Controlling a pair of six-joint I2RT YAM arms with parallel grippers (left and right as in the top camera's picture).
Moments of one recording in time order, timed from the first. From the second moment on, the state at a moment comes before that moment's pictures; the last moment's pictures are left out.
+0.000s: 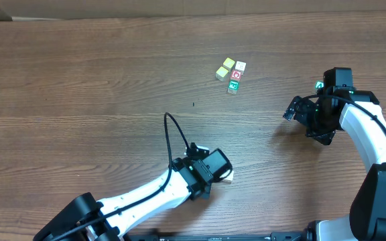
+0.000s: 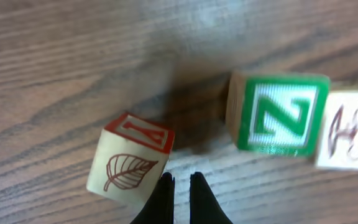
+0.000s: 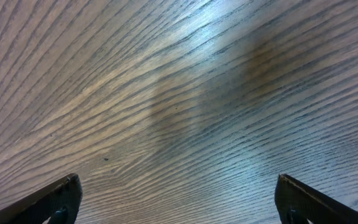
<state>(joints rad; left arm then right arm) -0.94 1.53 0.80 -0.71 -0.18 -0.75 -0.09 1.65 1.10 -0.84 -0.20 0.49</state>
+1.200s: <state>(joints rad) -0.63 1.70 0.92 -0.90 0.06 -0.65 -0.09 1.65 1.10 -0.84 -0.20 0.49</state>
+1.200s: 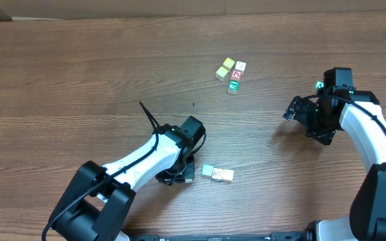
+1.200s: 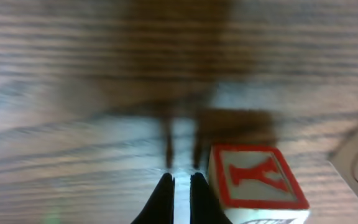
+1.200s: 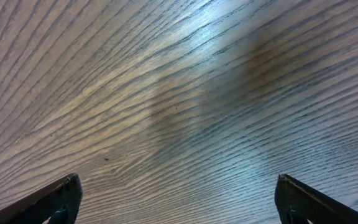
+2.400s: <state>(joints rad) -0.74 1.56 1.03 -1.00 0.08 -0.69 -0.09 1.65 1.10 -0.84 -0.20 0.49</state>
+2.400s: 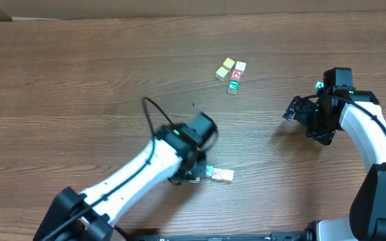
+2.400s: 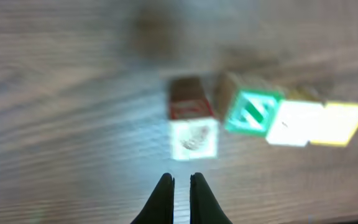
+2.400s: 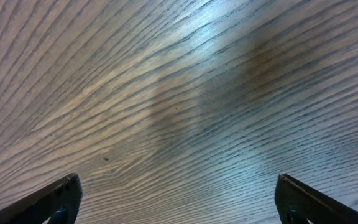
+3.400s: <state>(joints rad) -0.89 1.56 0.82 -0.78 -0.02 -0.88 -0.09 1.65 1.10 -0.84 -0.20 0.49</state>
